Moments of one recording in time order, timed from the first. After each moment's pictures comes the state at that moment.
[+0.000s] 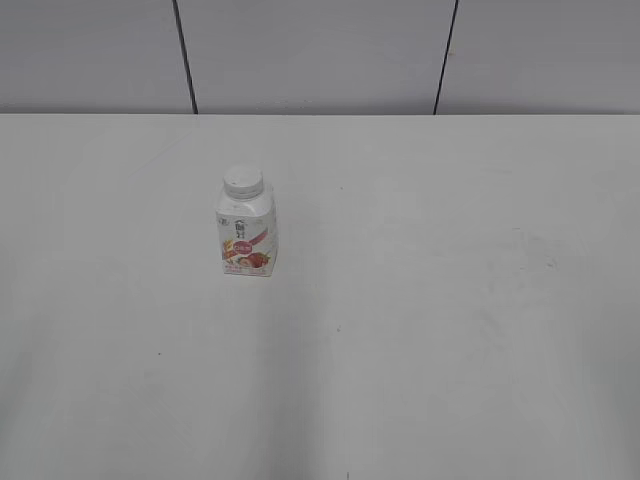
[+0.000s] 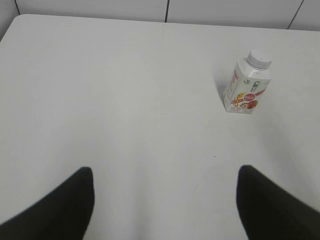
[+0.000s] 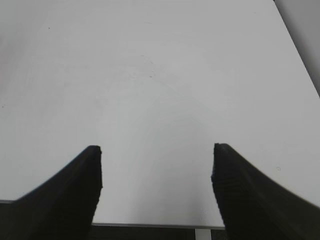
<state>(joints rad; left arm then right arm) -0.05 -0.01 -0.52 0.00 1.06 -0.09 -0.01 -0.01 -0.51 0.10 1.10 -0.17</state>
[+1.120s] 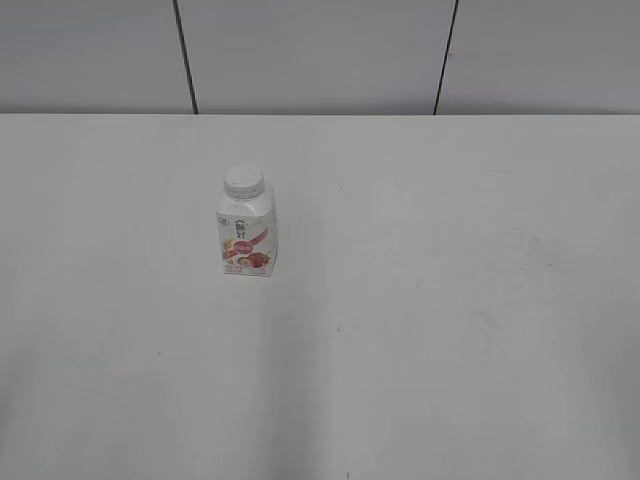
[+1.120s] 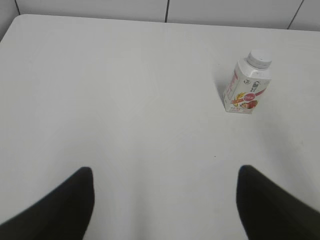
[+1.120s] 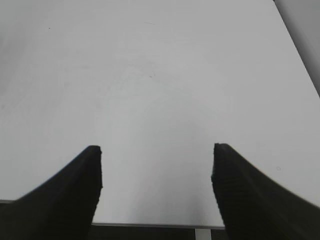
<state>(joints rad) -0.05 -0.01 -0.52 0.00 1.06 -0.09 -0.01 -0.01 -0.51 0.10 1.10 -0.17</state>
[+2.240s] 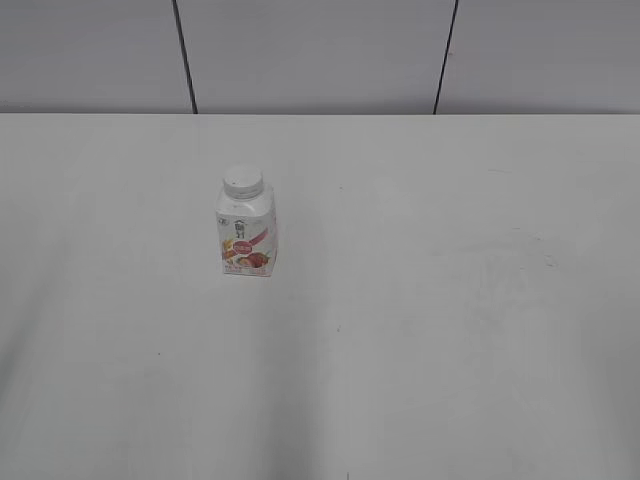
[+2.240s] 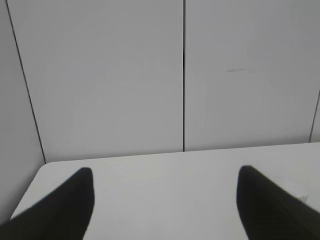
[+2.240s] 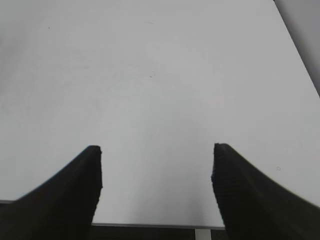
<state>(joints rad) -0.05 0.18 -0.40 0.03 0.32 0.05 -0.01 -0.01 -0.51 0.10 1.10 -0.17</state>
